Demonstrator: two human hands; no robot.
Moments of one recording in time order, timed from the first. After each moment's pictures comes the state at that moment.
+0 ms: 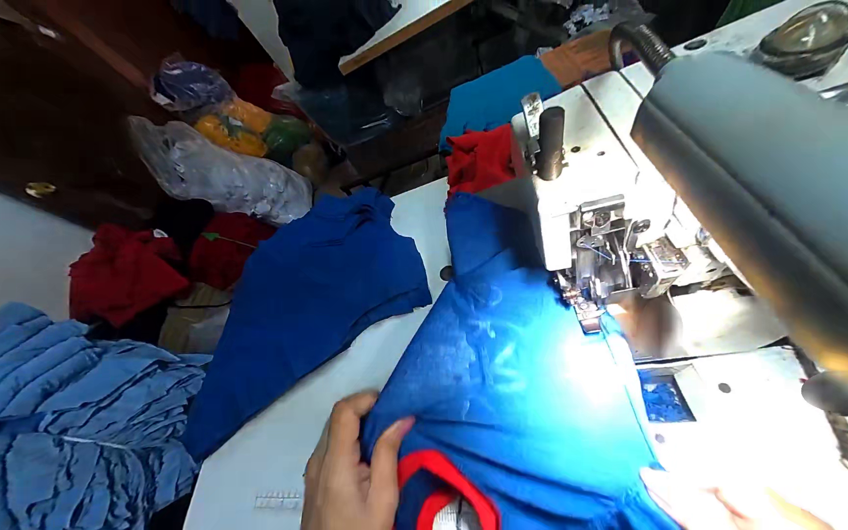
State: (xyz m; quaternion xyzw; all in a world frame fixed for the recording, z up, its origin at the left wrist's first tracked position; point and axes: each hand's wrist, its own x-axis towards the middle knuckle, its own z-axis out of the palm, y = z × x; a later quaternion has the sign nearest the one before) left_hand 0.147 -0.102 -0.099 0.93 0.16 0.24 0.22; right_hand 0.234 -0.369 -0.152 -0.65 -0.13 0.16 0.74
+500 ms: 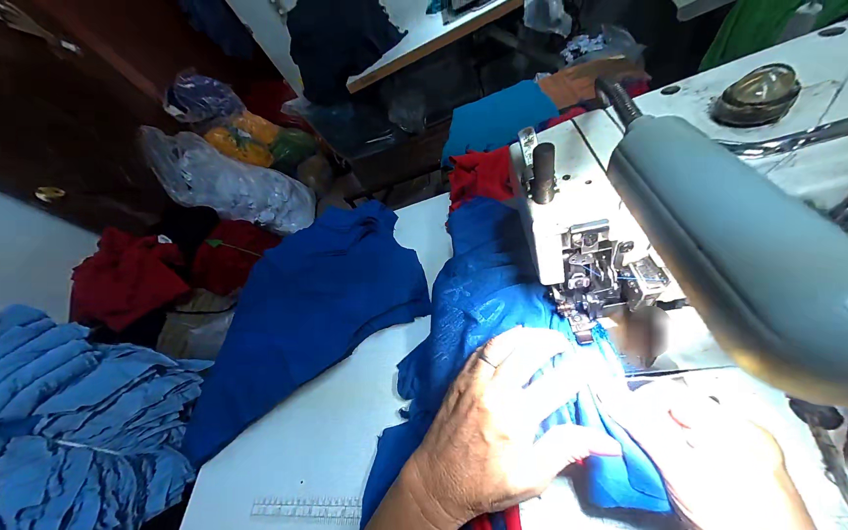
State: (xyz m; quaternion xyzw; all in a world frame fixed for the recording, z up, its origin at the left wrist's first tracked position) left_hand 0.244 -0.146 -0.111 0.94 -0.17 0.17 0.23; right_hand 0.279 -0.332 -0.152 -0.69 -0.14 0.01 0.71
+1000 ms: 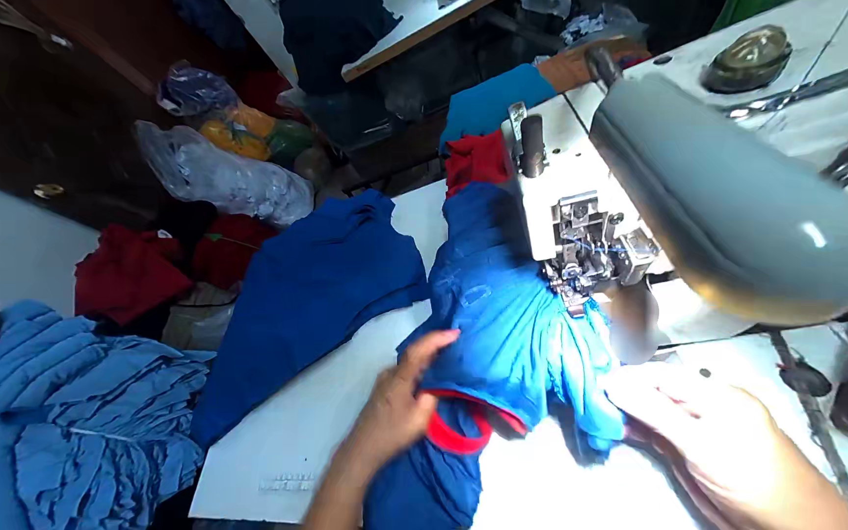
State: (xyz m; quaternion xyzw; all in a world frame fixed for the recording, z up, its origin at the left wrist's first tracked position) left_hand 0.195 -0.061 -0.147 0.94 -0.03 0.18 0.29; right_hand 0.280 -0.349 -0.161 -0.59 -0.14 0.16 0.78
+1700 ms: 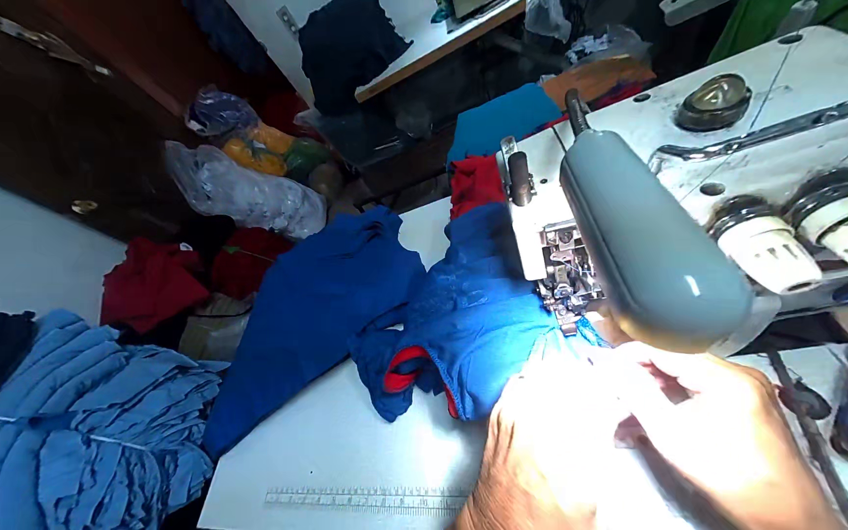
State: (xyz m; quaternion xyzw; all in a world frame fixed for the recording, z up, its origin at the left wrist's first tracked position) left_hand 0.233 -0.209 -0.099 0.93 -0.06 0.24 0.26; right_hand 0.309 -0.342 -0.151 -0.80 -0.21 -0.15 0.55
